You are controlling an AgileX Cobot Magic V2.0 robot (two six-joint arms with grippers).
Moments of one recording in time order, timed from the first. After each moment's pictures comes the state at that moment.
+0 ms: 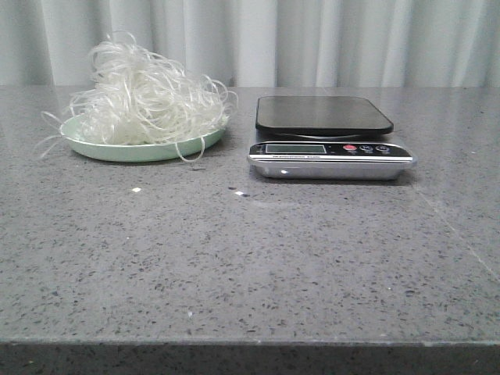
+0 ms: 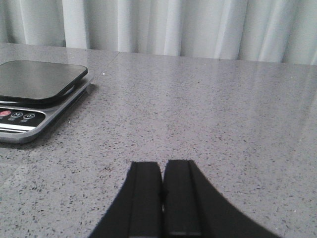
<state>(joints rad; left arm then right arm) 0.01 0.00 0.00 -0.05 -0.07 0.14 0.01 -0.01 0.03 0.09 0.10 -0.09</state>
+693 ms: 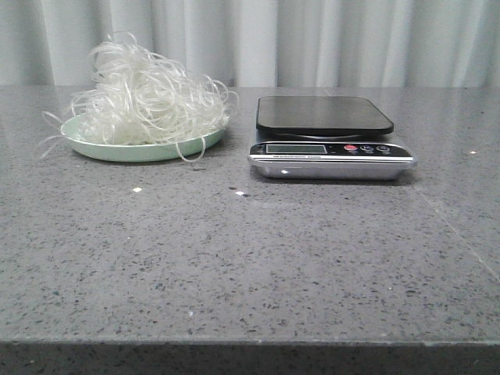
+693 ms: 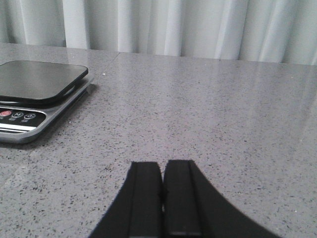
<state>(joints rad) 0.01 0.29 -0.70 -0.09 0.09 0.14 0.01 -0.01 0.03 0.09 0.10 -0.09</state>
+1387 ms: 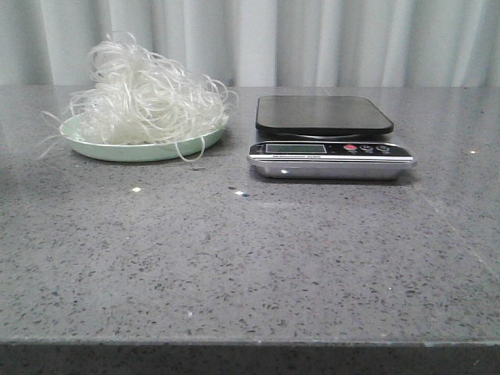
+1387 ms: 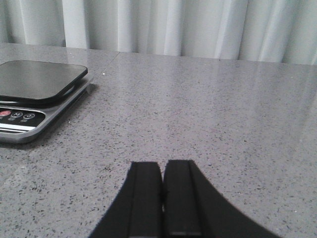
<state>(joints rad) -0.07 1.05 -1.17 -0.50 0.72 0.20 0.01 -0.01 0.03 0.09 0.10 -0.09</state>
